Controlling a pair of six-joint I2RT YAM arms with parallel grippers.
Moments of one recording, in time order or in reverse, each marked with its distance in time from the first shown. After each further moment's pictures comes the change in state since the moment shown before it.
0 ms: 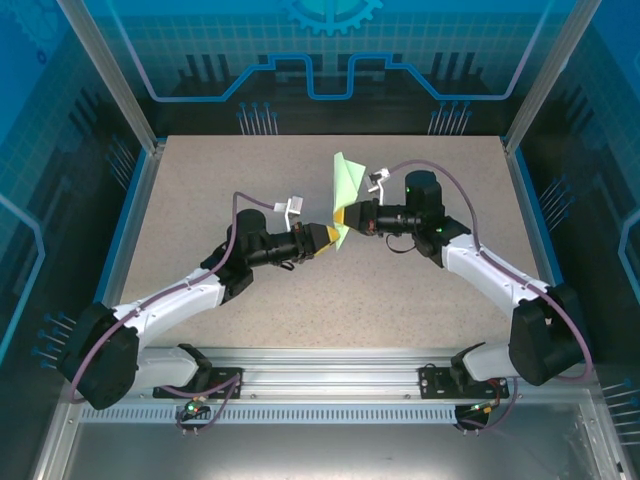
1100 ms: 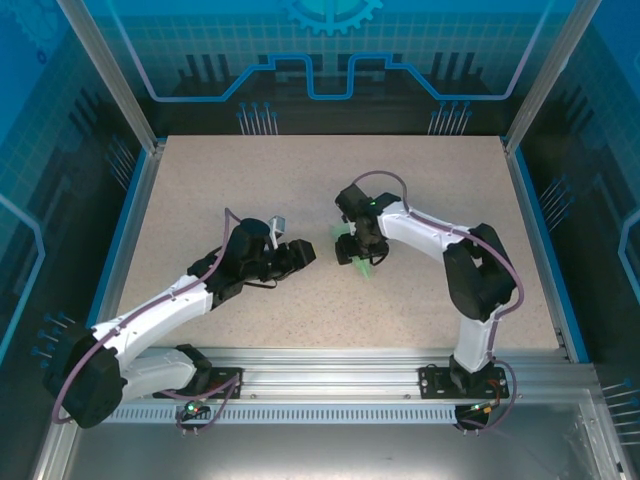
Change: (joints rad) left arm -0.003 -0.114 0.009 -0.566 -0.292 0.163; right arm 0.198 0.474 0.418 -0.946 0.848 -0.455
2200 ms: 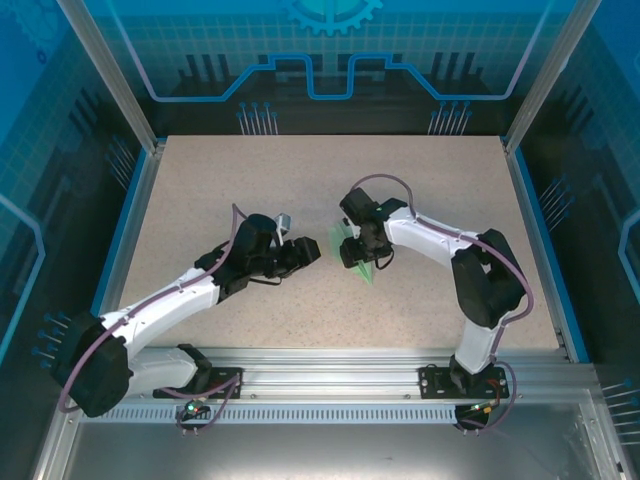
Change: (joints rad) left arm -0.010 0.066 0.045 -0.007 0.003 0.000; right arm 0.002 -0.048 -0.077 0.060 0.021 -0.095
